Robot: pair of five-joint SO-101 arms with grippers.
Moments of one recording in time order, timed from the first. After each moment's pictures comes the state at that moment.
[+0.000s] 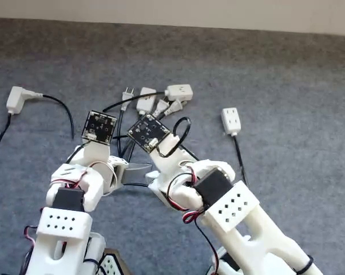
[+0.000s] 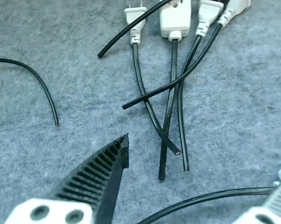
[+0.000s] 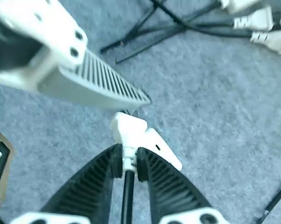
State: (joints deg) left arm -0.3 -65.3 74.8 43.7 -6.9; right arm -46.3 -41.6 37.9 70.1 9.4
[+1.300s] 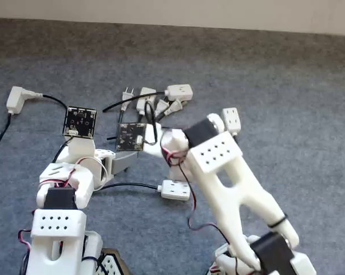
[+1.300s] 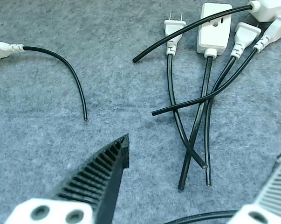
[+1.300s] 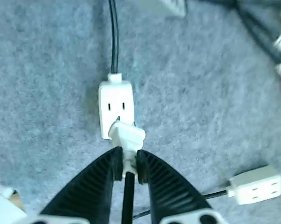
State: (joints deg) left arm -6.7 -65.5 72.7 43.7 -3.8; right arm -36.5 -14.7 14.2 85.4 58.1
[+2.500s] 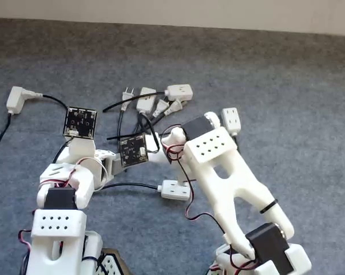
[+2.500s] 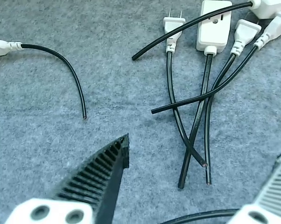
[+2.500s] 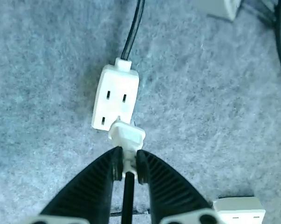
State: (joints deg) left arm -6.7 -65.5 73.1 43.7 -3.8; right arm -34.0 -11.3 18.7 81.5 73.7
